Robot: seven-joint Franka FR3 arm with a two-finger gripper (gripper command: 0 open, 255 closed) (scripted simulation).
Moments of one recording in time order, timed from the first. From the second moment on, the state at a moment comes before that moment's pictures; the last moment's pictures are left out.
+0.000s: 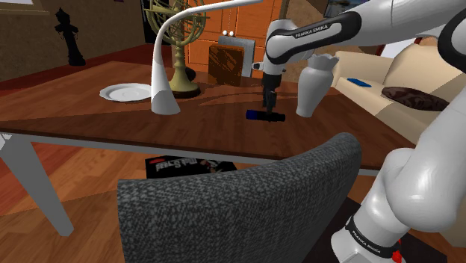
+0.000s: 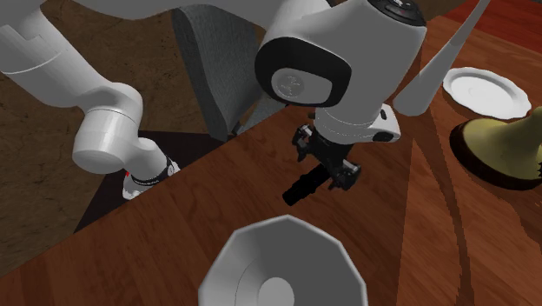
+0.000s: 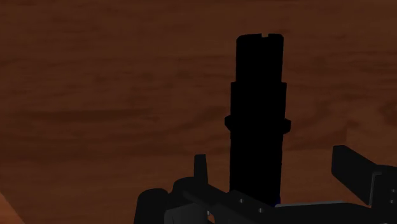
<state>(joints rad) 0.20 -0.09 -0.35 -2.07 -0.05 1.93 -0.92</state>
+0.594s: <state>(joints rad) 0.20 -0.06 -0.35 -2.12 -0.04 2.01 -0.94</state>
